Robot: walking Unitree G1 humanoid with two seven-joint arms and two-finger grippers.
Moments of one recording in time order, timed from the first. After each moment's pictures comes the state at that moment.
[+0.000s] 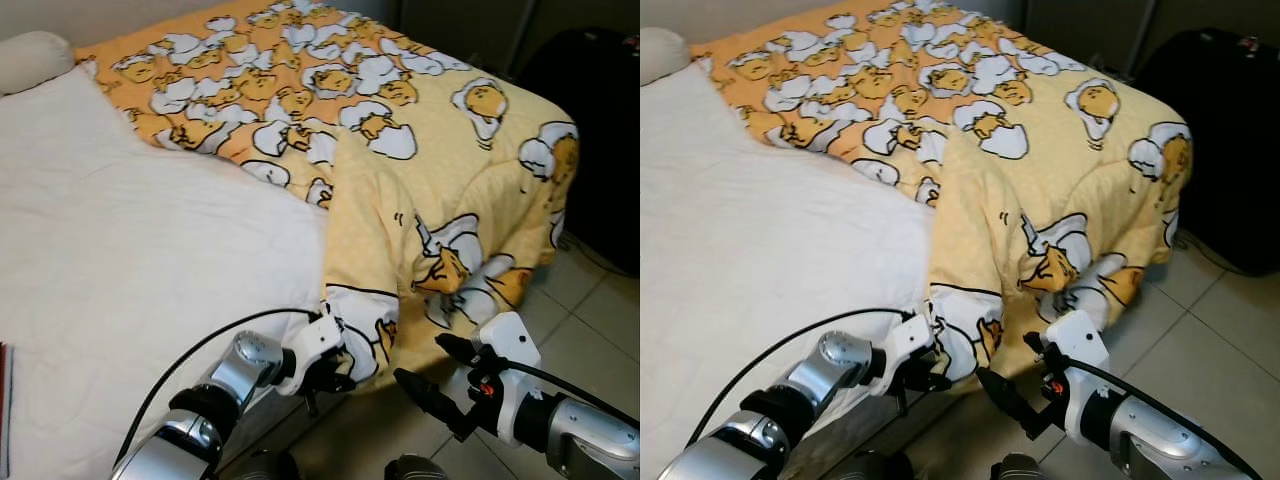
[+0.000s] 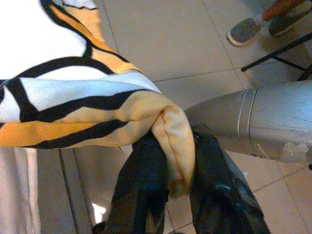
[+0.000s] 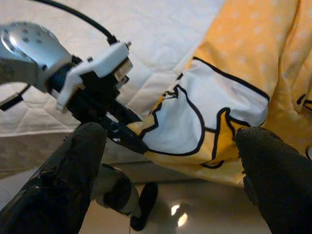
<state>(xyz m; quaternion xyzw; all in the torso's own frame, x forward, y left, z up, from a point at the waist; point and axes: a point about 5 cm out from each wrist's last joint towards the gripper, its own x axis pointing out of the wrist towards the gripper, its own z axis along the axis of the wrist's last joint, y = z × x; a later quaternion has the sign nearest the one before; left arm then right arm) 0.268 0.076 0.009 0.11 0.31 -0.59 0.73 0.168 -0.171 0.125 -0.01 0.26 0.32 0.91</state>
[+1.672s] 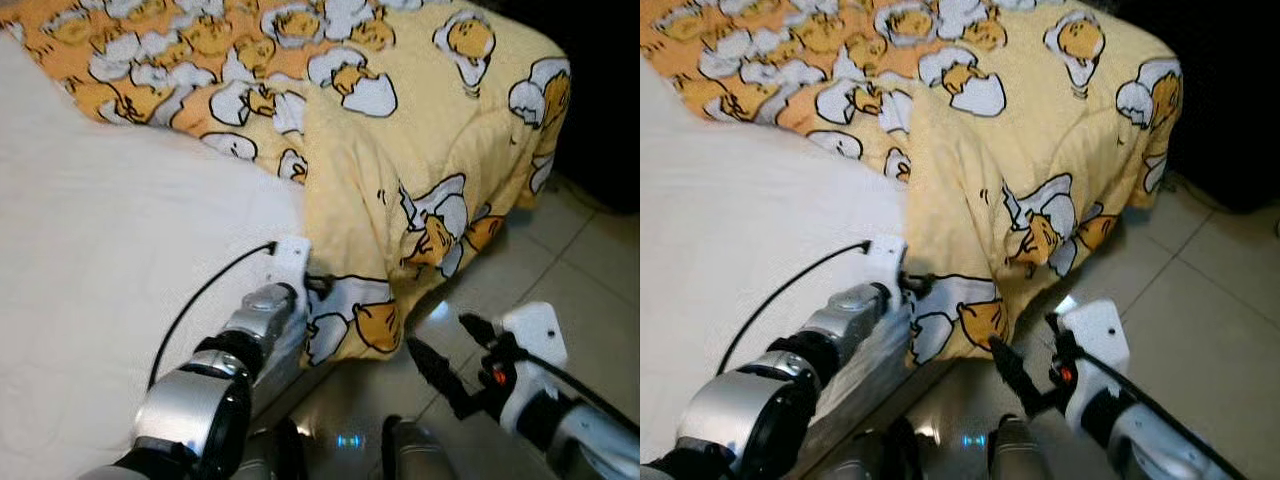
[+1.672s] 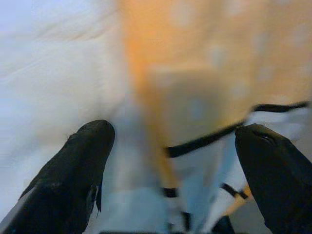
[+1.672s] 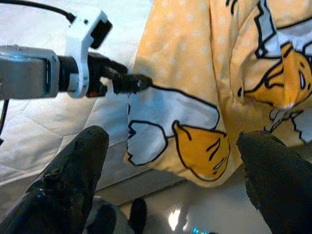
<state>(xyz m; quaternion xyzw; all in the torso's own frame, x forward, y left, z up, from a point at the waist) 0.343 0.090 0.047 0.00 0.26 -0.15 0.95 0.158 -0.166 0.147 0.01 0.20 0.22 0.96</state>
